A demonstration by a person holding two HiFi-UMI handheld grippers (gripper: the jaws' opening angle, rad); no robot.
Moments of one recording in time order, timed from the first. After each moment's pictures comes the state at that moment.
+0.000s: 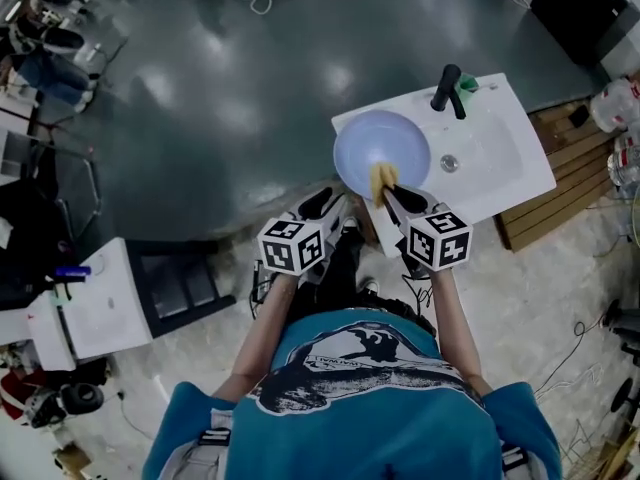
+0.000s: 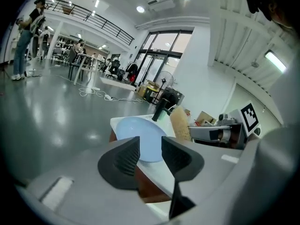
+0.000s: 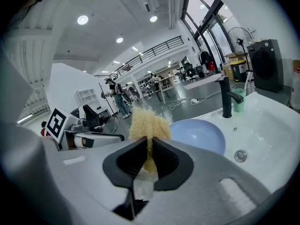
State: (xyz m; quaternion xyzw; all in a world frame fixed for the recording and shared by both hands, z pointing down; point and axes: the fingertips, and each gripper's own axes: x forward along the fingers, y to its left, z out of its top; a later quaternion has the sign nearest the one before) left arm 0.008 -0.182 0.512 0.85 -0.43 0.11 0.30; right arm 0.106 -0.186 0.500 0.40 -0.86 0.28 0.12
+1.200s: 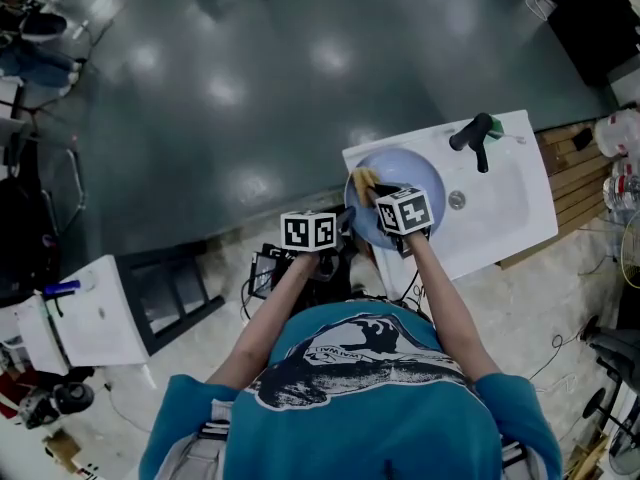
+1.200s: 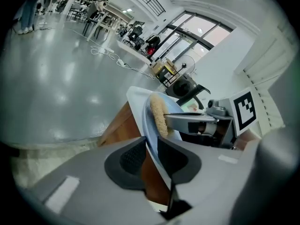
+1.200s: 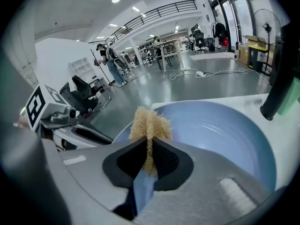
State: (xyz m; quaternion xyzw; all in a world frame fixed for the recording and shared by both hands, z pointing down) left arm 0.010 -0.272 0.640 0.76 -0.38 0.15 0.50; right arm 0.051 -0.320 0.635 0.34 -0.82 0.33 0.32
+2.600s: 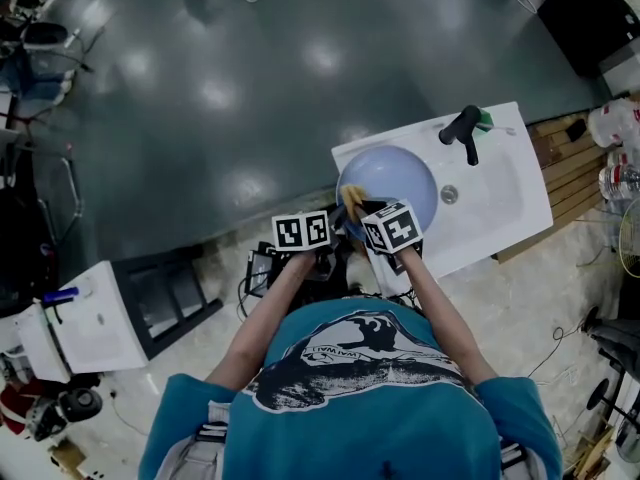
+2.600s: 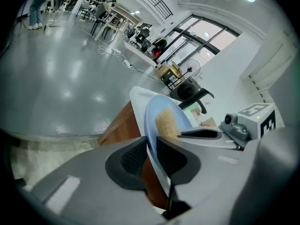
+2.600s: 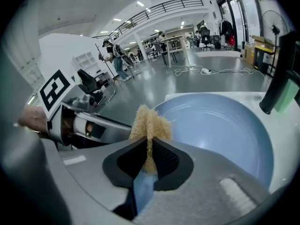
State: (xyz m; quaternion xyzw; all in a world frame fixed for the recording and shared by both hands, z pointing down) left arm 0.008 -0.271 0.639 0.74 -0.40 0.13 0.52; right arm 0.043 -0.270 0.623 0.31 -0.82 0.32 0.35
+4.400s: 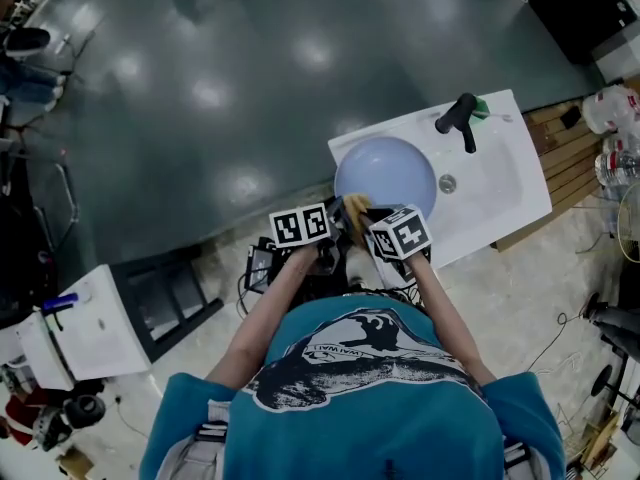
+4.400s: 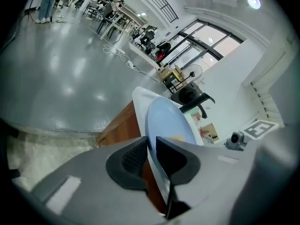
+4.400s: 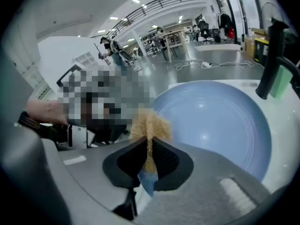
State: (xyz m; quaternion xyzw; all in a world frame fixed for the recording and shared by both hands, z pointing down) left arm 0.007 -0.271 0.640 0.73 -0.41 0.11 0.54; right arm 0.056 -0.230 0.622 0.29 -0.81 0.35 0.36
